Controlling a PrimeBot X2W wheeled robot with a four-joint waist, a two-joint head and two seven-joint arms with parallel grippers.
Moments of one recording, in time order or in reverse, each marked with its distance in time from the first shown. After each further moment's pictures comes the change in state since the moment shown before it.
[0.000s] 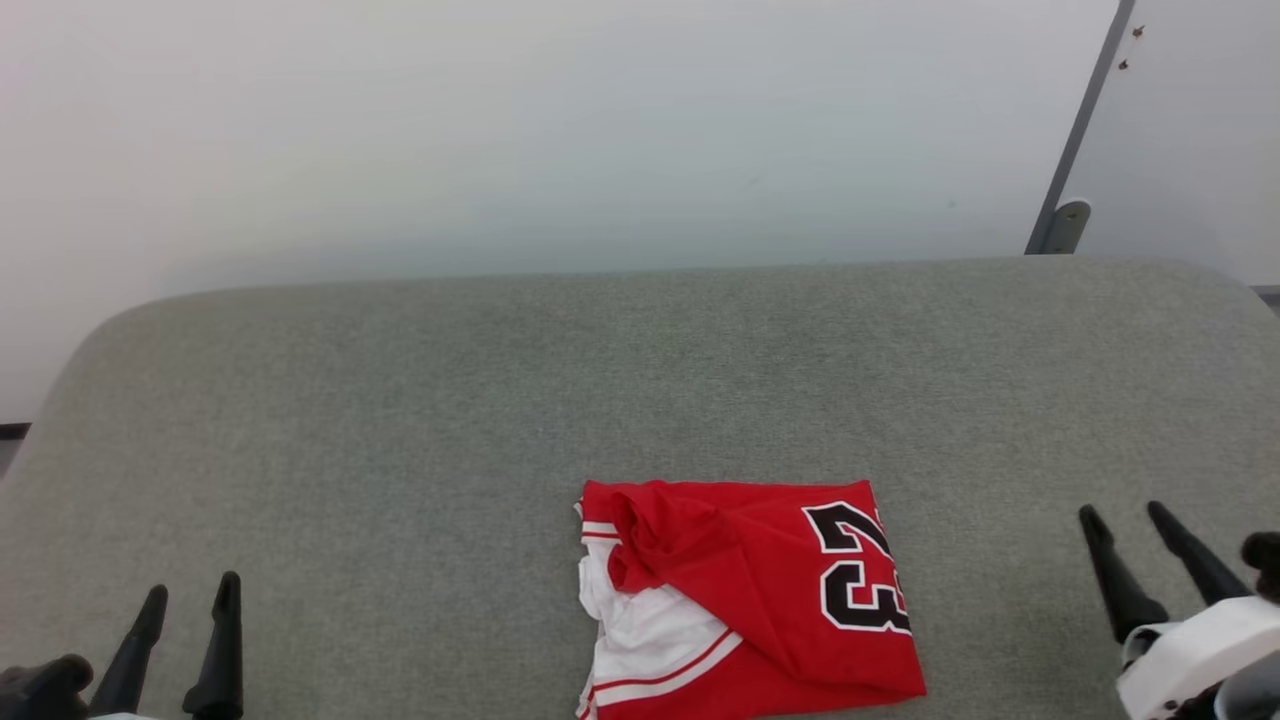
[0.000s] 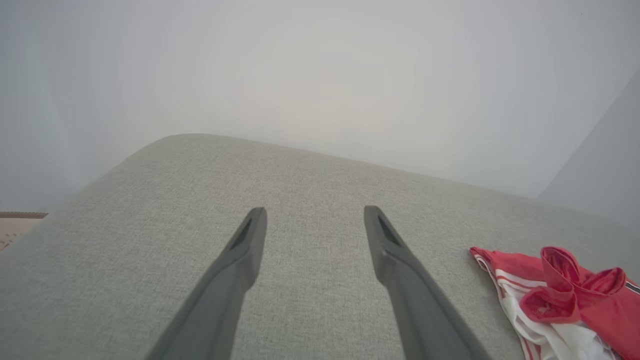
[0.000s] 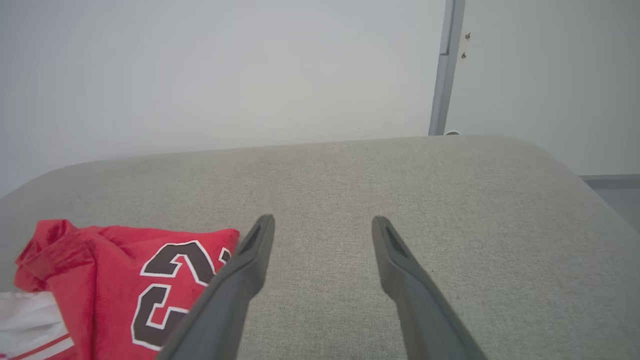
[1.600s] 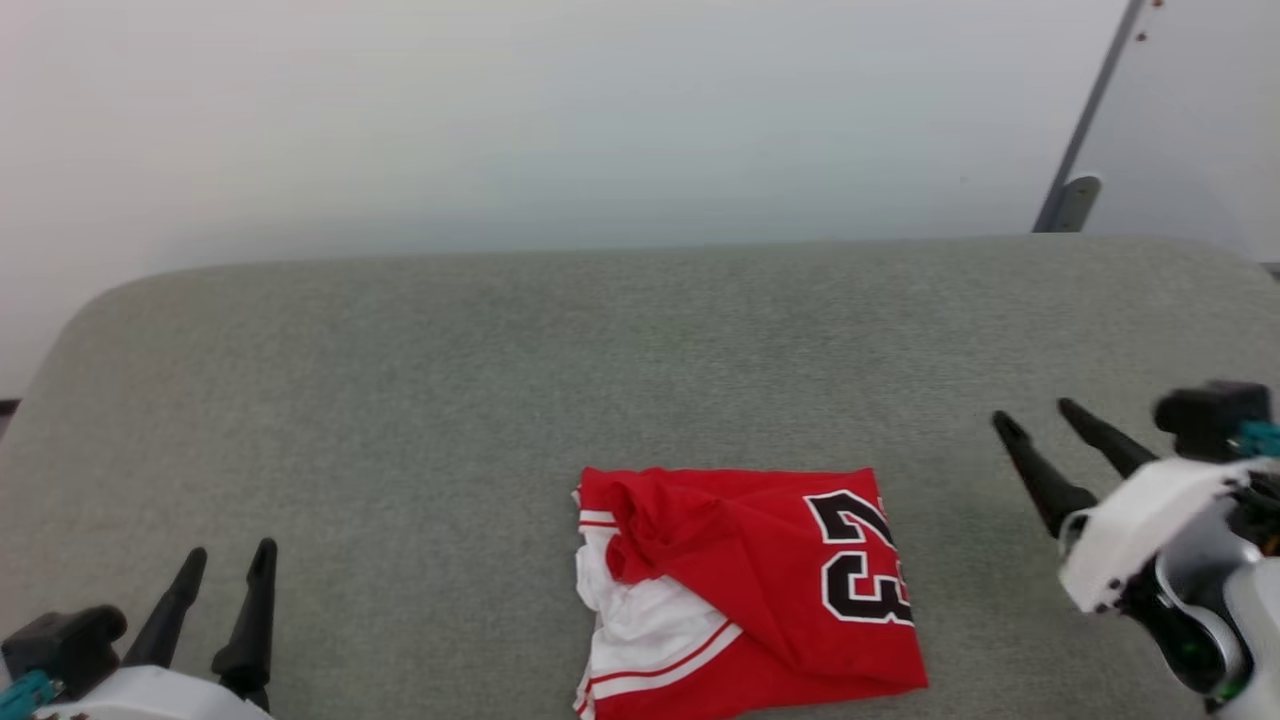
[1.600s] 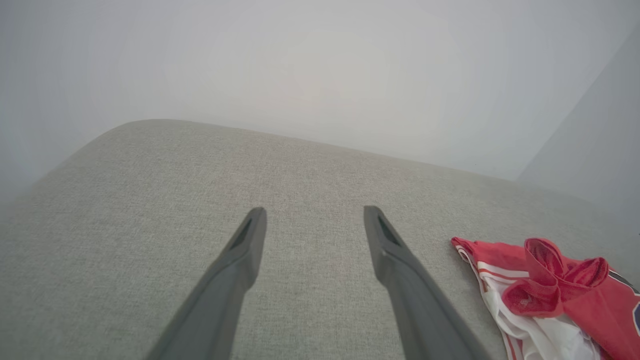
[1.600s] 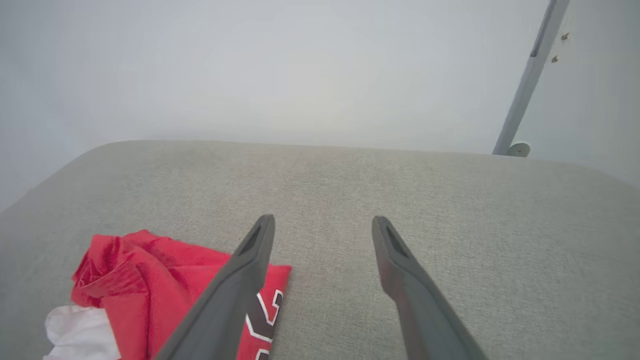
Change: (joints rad) left arm -0.091 0.103 -0.185 0.010 -0.135 0.049 0.002; right arm -0.237 -0.010 0.157 -0.020 0.075 0.000 0.244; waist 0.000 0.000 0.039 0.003
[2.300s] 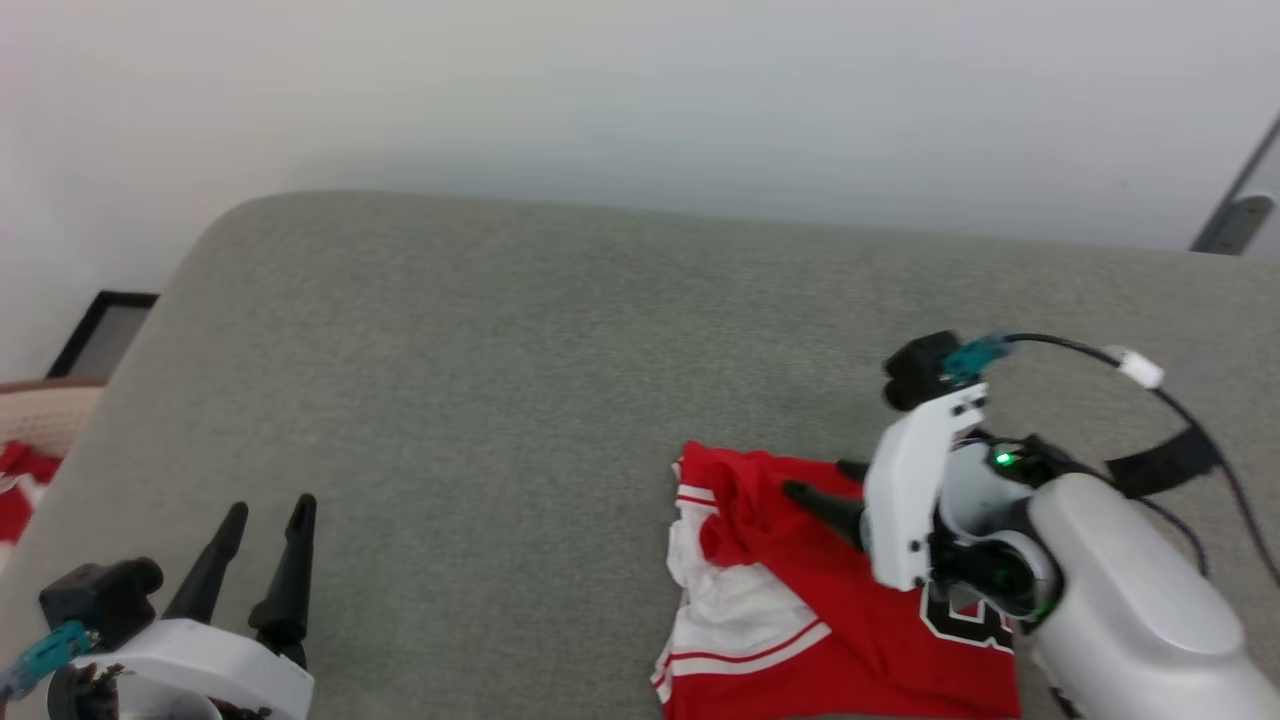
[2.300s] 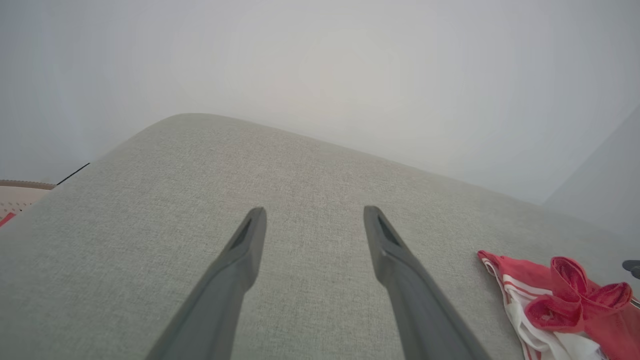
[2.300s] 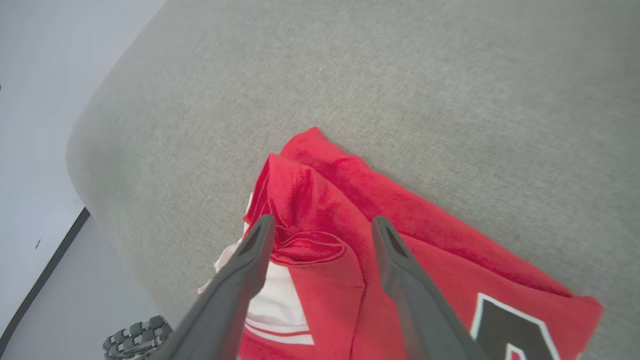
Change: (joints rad) left arm -0.086 -0.027 -0.050 0.011 -0.028 -0.007 0.012; right arm -0.227 0.206 0.199 0.147 0.092 0.000 0.516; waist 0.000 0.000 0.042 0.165
